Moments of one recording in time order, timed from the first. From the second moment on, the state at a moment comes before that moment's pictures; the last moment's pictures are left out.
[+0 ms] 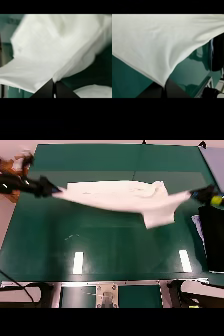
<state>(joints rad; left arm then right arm) 0.25 -1.47 1.46 0.59 -1.46 -1.13 -0.67 -1.36 1.19 -0.40 1.37 0.99</state>
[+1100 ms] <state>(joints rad) 0.25 -1.02 1.68 0.83 -1.23 -1.11 -0.79 -0.70 1.29 -0.13 0.97 0.92</state>
